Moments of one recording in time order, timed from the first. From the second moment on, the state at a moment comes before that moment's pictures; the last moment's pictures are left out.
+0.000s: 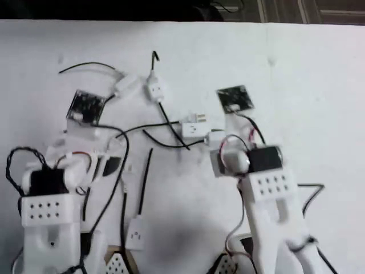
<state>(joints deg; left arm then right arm) -11.9 -57.0 56.0 69.3 -20.4 -15.2 -37.6 38.9 76.3 5.0</state>
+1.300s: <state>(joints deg) -16.3 -68.4 78.2 59.7 -20.4 -11.3 7.4 14.0 76.2 23.4</state>
